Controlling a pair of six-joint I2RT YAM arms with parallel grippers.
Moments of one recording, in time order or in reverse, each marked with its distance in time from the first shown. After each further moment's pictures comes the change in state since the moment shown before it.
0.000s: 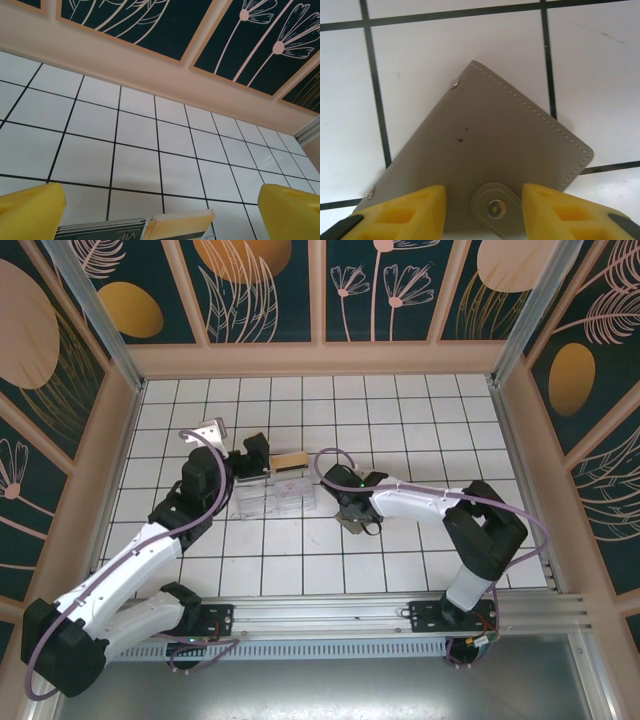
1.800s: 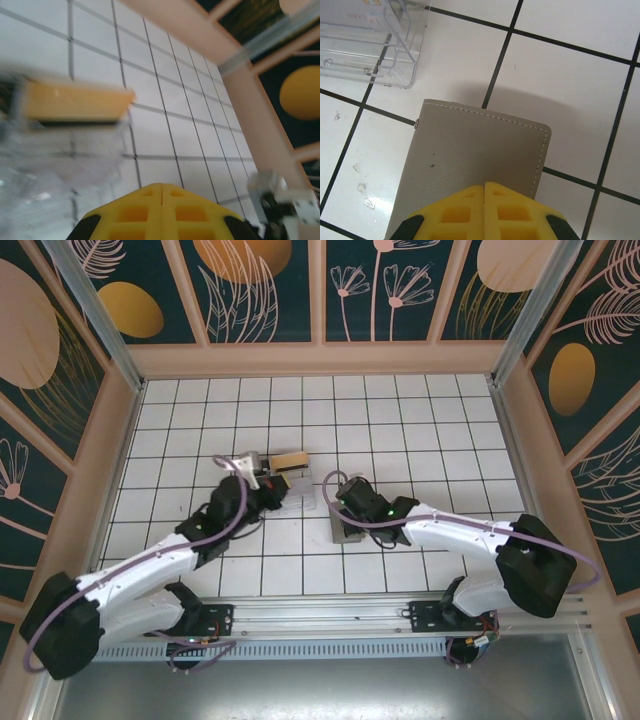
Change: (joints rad) left arm -0.228 0.103 -0.214 0.235 0.235 -0.340; right arm 0.064 -0.311 -0.263 0.309 -0.115 -0.387
